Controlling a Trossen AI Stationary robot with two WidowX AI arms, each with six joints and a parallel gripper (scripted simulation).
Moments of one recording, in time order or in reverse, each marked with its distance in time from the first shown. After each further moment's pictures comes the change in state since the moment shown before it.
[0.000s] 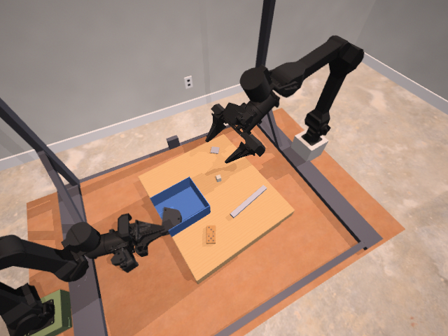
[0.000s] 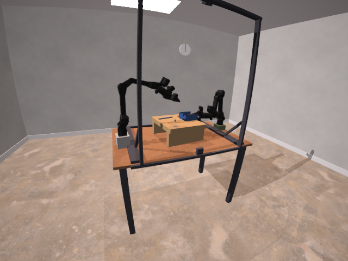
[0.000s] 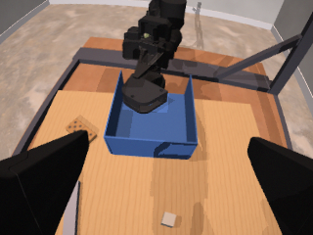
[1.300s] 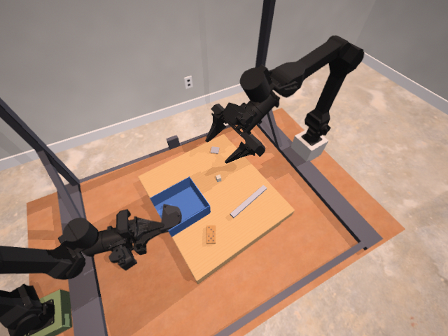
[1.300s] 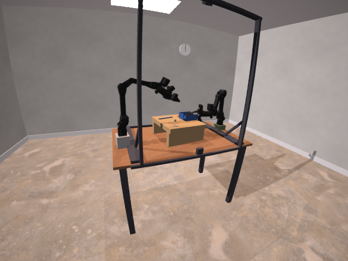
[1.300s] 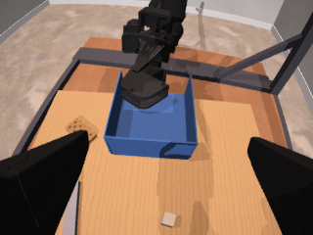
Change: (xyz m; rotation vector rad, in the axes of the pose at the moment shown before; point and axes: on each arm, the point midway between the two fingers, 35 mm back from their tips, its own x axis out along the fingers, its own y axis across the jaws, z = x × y) left arm 0.000 0.000 0.000 0.000 0.000 0.000; right arm 0.002 0.018 -0.001 -0.009 0.000 -0.016
